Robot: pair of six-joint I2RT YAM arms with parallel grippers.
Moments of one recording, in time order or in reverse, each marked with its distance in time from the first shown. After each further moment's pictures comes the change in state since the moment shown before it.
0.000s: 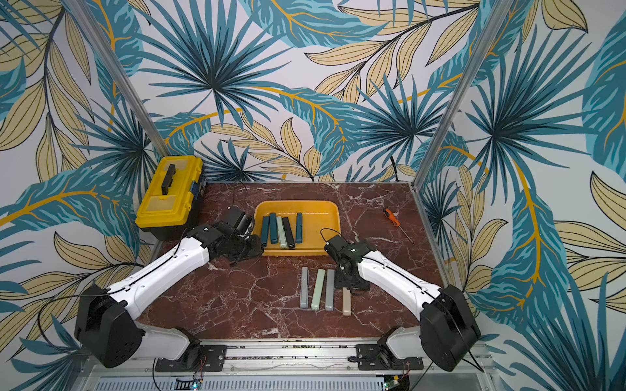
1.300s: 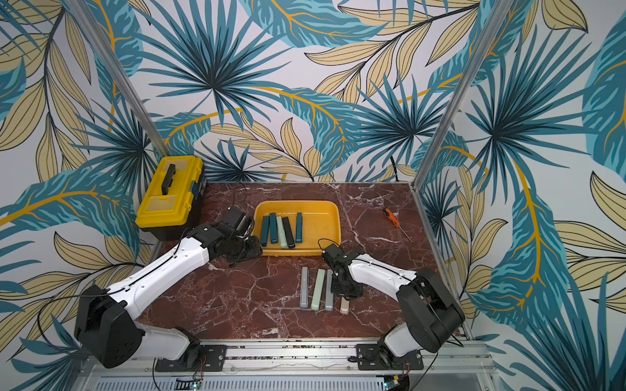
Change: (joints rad) left arm 0.000 -0.002 -0.001 -0.026 -0.010 0.000; right arm 0.005 0.119 -0.074 0.158 -0.064 0.046
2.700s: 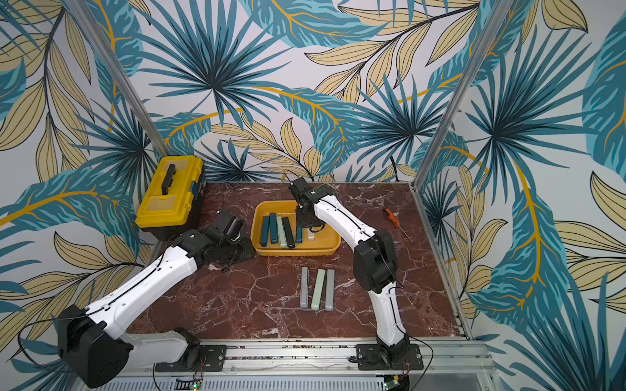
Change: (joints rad) left arm 0.000 -0.127 -0.039 -0.032 -0.056 -0.042; right arm -0.045 0.664 1.166 -0.175 0.073 -0.332
